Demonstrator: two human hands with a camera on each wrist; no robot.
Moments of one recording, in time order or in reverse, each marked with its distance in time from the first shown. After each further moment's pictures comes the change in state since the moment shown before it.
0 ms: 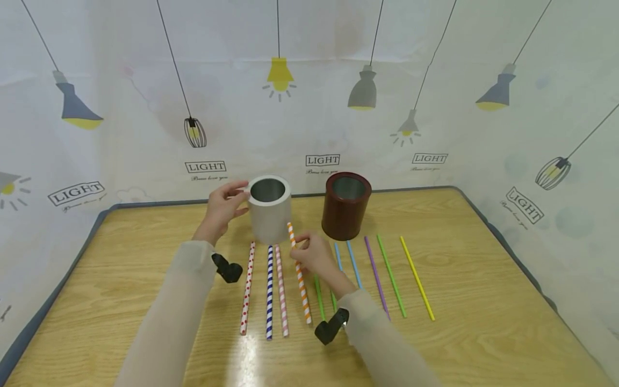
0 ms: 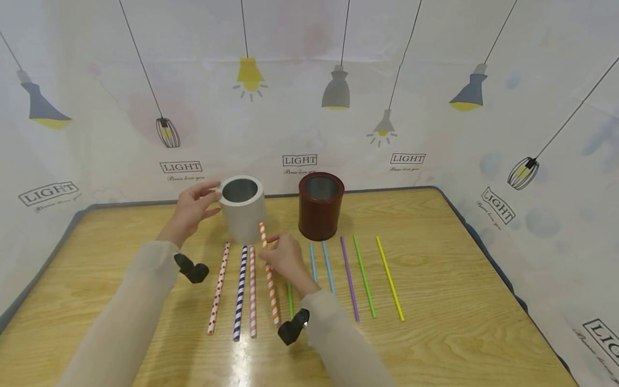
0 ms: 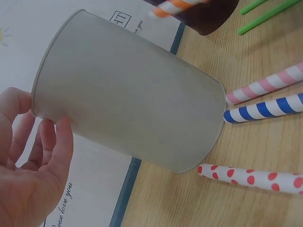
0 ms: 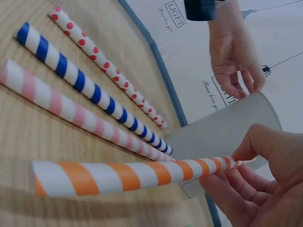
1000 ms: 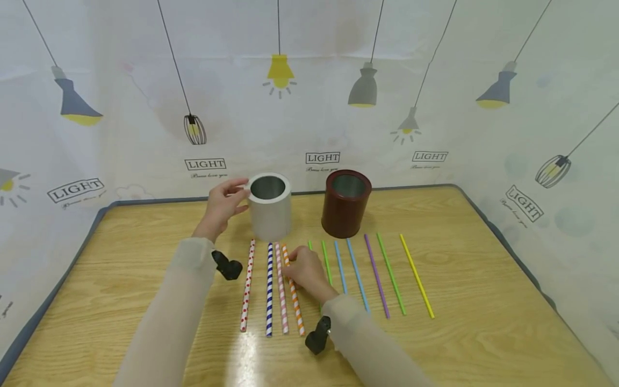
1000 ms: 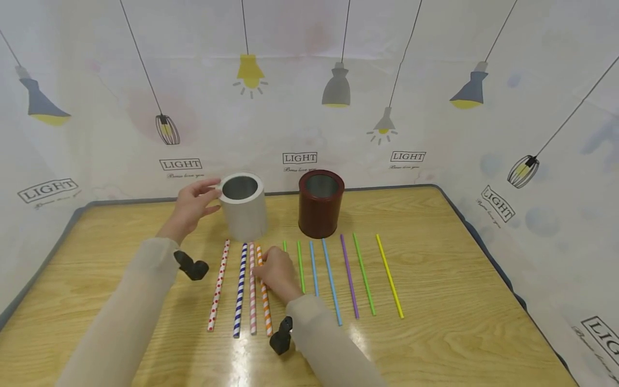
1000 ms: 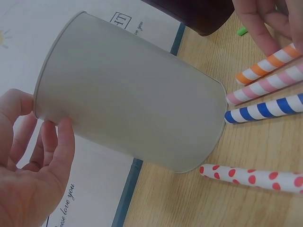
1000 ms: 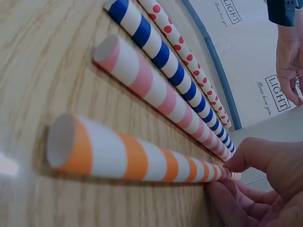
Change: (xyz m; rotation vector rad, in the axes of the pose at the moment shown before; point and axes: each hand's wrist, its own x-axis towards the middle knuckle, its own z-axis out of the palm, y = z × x) left_hand -0.002 0.003 0.000 0.012 -0.007 -0.004; right_hand -0.005 0.020 0.036 -0.317 0.059 0.060
